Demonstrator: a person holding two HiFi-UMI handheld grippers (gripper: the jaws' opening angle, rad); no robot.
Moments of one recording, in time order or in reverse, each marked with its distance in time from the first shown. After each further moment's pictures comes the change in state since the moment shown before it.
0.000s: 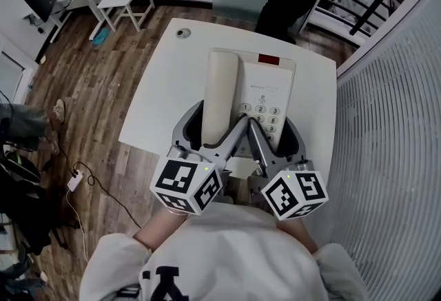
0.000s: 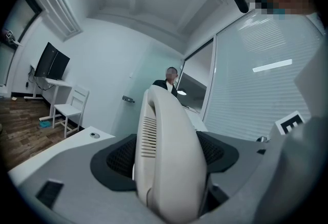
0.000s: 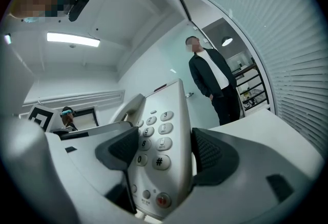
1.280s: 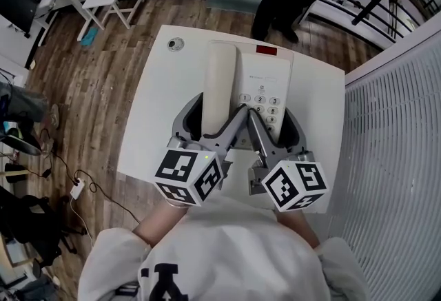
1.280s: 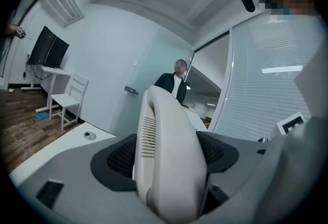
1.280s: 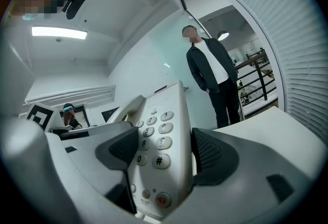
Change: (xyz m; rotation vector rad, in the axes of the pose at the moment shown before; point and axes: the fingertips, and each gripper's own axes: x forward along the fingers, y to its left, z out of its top) left arm 0.119 0.073 0.013 -0.063 0.097 0.006; right arm 0.124 -0.052 0.011 0.028 0.066 -0.070
